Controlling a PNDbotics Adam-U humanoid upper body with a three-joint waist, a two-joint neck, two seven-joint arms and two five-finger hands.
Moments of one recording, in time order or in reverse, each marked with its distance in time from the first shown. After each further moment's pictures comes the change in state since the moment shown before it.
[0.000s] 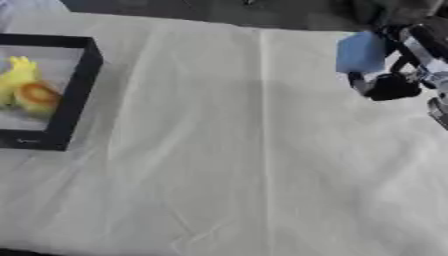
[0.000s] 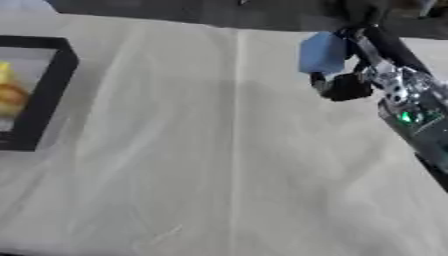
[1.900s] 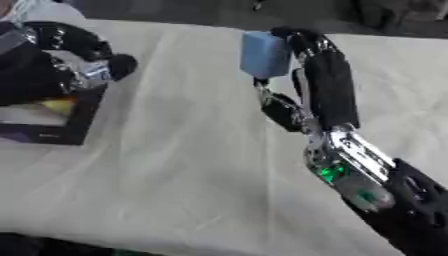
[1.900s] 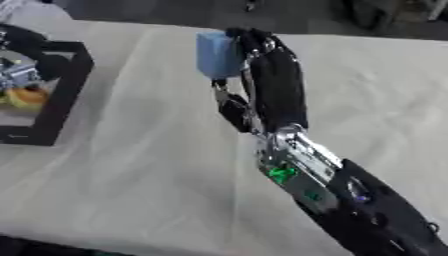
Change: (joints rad) left arm -0.515 0.218 -0.444 -0.006 -0.004 0.679 -0.486; right arm -0.115 0.343 0.394 0.000 0.658 -0.003 -0.376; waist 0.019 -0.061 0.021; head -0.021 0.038
